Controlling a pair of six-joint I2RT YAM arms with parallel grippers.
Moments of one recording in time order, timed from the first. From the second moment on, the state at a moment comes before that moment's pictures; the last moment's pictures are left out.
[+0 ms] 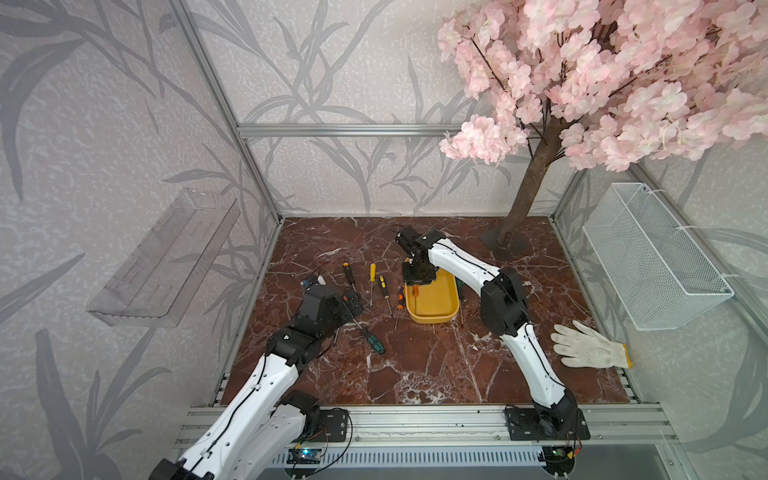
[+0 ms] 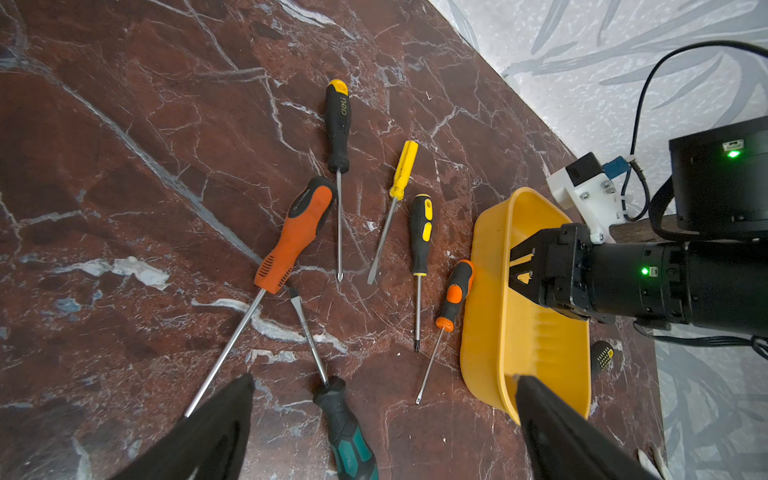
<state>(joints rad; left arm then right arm) -0.35 0.81 0.63 -0.52 -0.09 -0.83 0.68 2.44 2.22 -1.14 -0.01 0.58</state>
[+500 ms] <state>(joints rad) -0.35 0.85 0.62 -0.48 0.01 -0.80 0.68 2.34 2.14 -1.12 0.01 0.58</state>
